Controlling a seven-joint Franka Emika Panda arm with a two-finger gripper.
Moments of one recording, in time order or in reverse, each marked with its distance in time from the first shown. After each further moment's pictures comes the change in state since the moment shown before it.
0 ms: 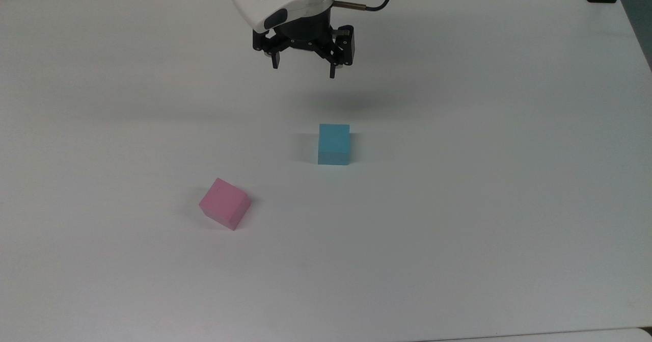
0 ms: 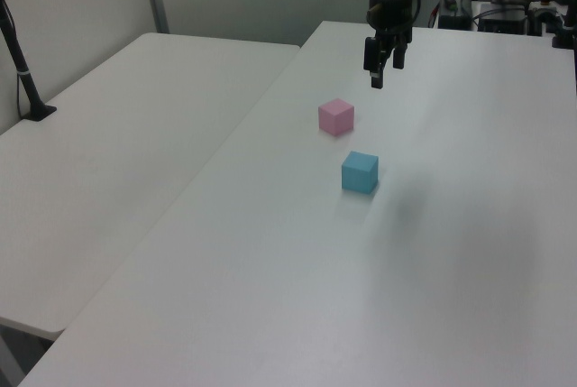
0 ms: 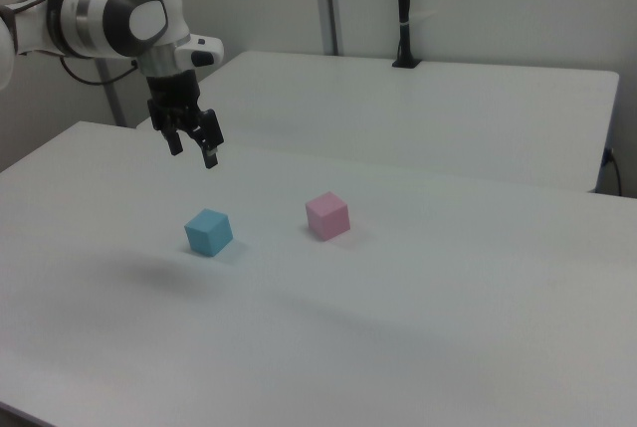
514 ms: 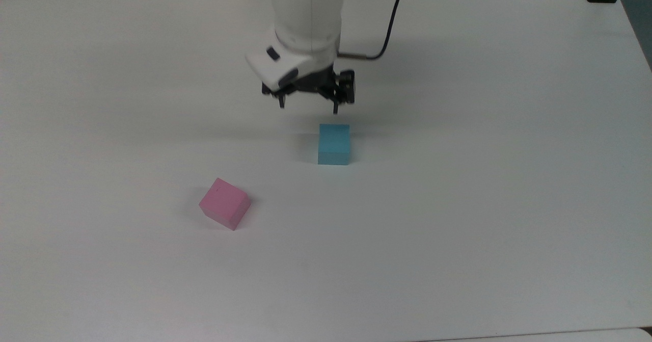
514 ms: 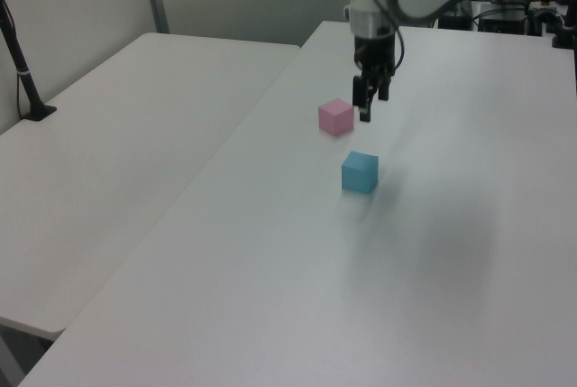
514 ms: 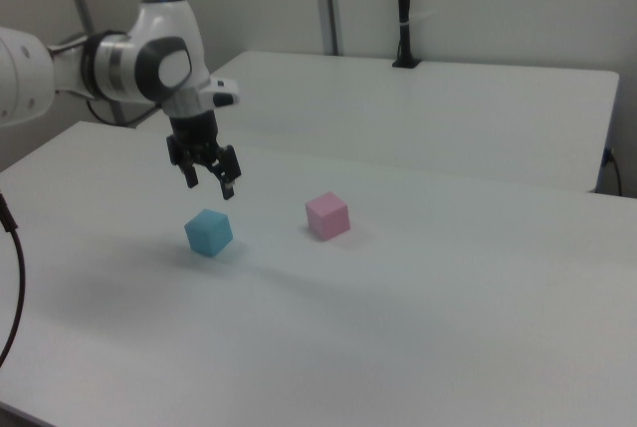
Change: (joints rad) arm 0.001 0.135 0.009 -0.025 0.000 0.142 -0.064
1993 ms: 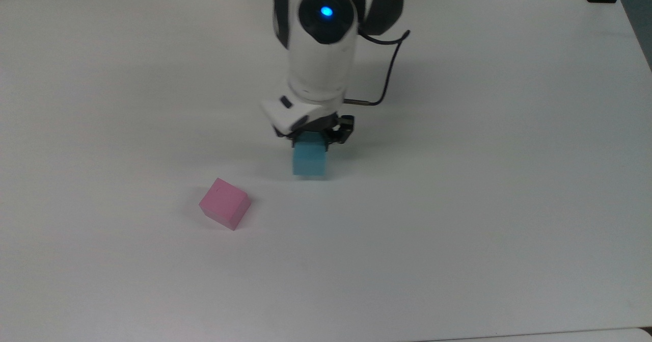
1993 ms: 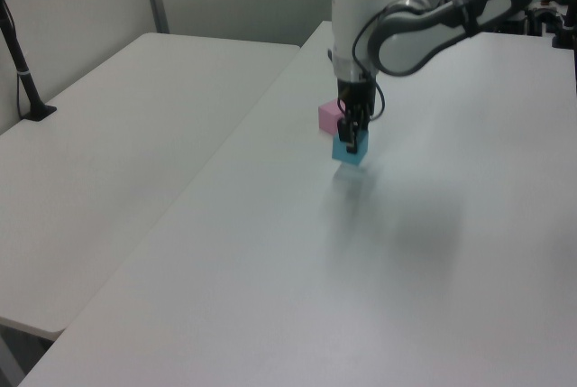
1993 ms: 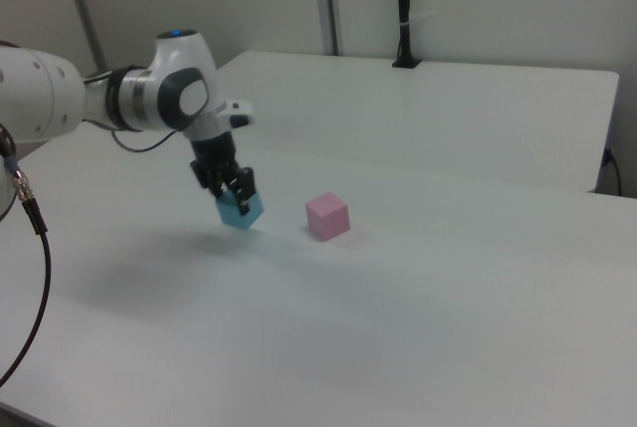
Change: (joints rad) arm 0.006 0.125 -0.011 0.035 -0.052 0.132 0.013
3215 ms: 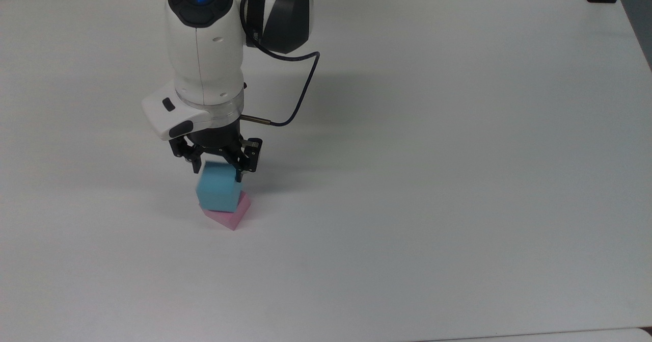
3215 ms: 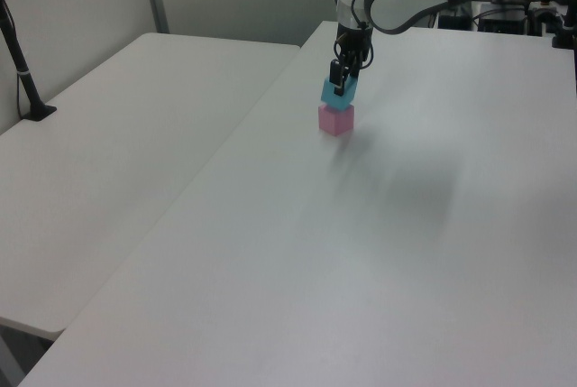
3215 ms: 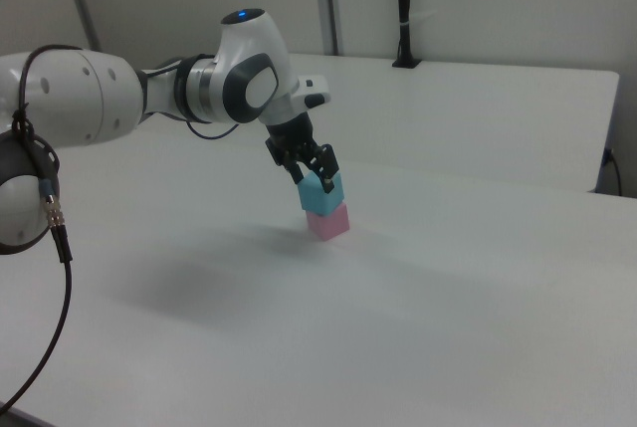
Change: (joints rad) arm -0.192 0.078 -0.003 0.163 -0.048 0.094 -0.092
